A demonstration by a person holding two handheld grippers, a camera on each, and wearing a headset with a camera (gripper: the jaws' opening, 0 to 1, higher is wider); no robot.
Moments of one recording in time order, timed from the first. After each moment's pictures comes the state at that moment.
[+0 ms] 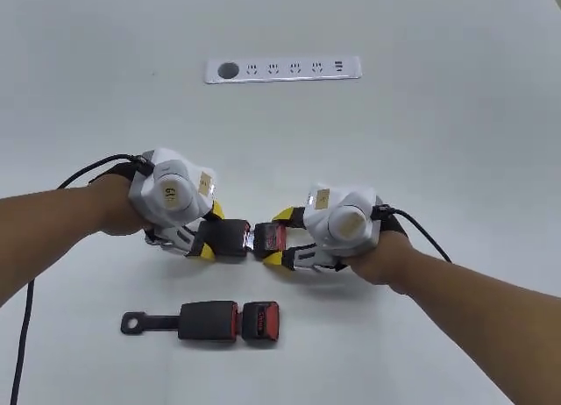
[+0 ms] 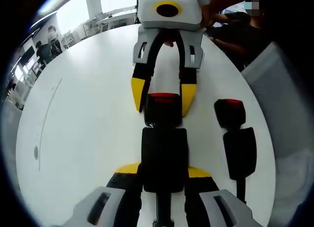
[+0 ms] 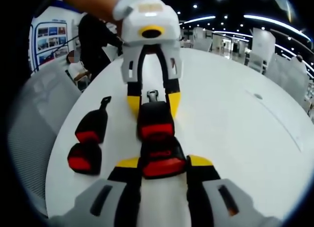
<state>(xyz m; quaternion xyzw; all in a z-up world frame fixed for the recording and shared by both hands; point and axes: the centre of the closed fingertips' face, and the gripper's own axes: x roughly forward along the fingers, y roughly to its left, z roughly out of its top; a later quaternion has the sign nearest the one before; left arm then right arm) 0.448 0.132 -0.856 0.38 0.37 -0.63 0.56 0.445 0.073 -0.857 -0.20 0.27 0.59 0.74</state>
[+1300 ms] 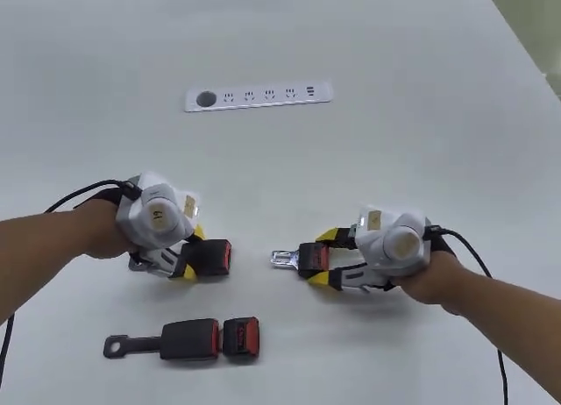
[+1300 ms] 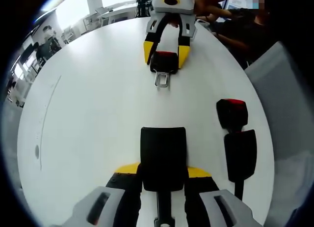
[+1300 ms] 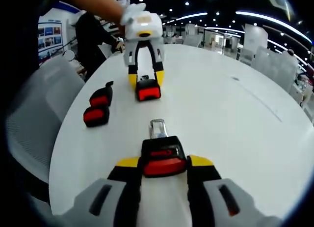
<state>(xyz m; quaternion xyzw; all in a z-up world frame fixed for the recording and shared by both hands) 0.446 0.130 -0.854 0.40 0.39 -0.62 0.55 0.435 -0.035 -0.858 -0.20 0.29 0.56 0.75</state>
